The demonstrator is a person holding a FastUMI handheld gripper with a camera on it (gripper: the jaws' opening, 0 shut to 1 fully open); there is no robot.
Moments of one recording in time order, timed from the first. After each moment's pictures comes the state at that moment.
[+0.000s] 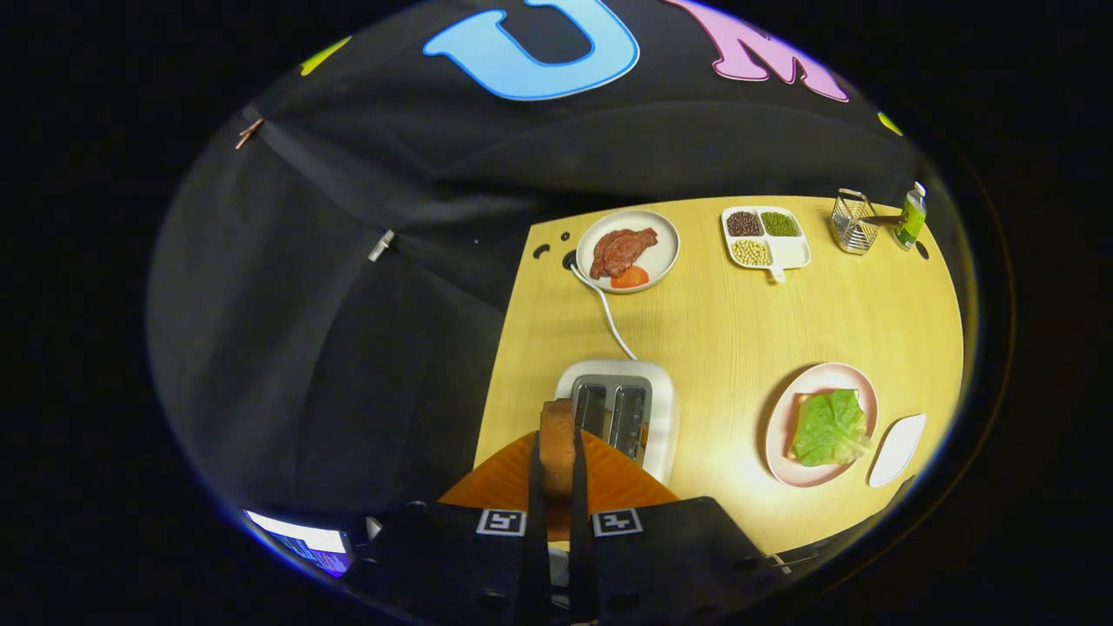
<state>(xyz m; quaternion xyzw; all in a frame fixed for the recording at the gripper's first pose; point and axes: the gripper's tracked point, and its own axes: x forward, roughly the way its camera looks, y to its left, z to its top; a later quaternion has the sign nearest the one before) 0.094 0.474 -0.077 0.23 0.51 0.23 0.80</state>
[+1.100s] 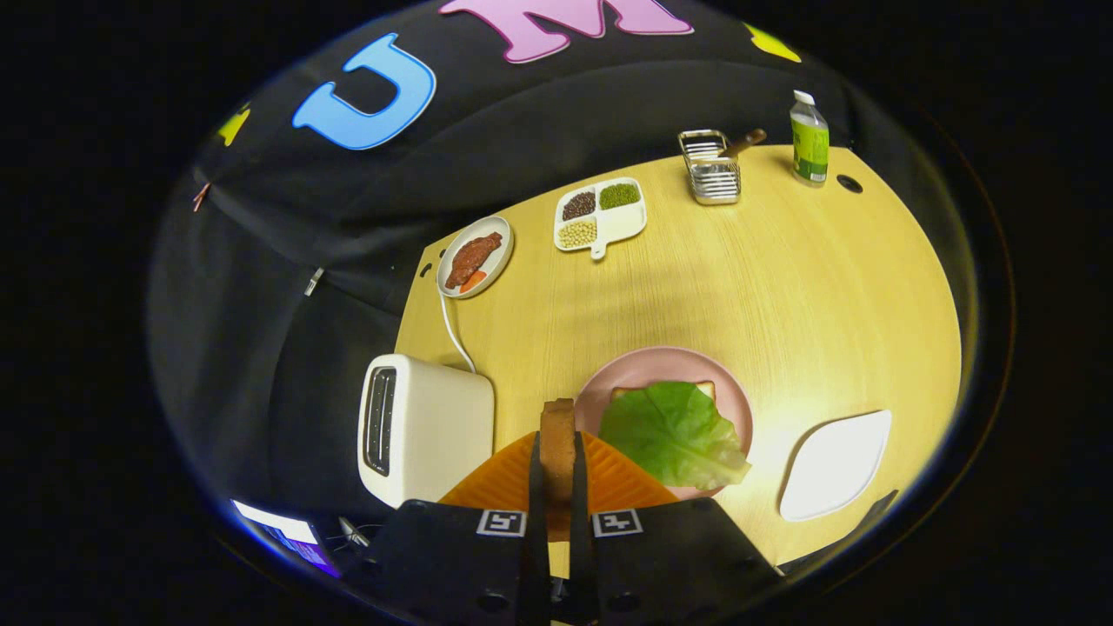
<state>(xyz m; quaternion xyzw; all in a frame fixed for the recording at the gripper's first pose) 0.094 0.260 -0.264 0.27 0.54 0.17 0.78</state>
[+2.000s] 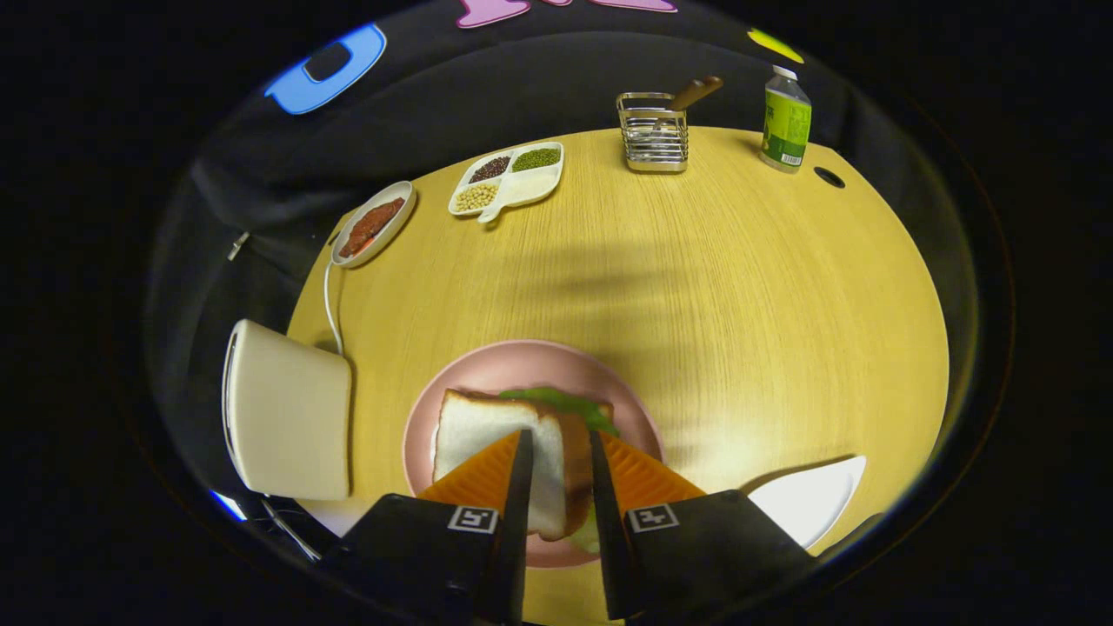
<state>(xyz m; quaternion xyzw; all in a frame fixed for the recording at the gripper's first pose) 0.110 0.200 -0.386 0.14 0.55 0.12 0.82</state>
